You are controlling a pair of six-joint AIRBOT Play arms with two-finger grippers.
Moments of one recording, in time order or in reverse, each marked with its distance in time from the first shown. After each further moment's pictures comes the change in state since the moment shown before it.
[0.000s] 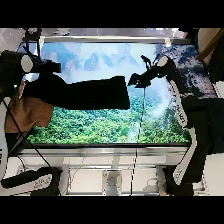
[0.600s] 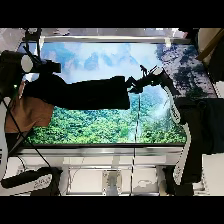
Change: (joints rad) left arm 0.000 0.000 0.000 0.002 -0.001 -0.002; right arm 0.014 -0.129 -0.018 0.218 -0.140 0.015
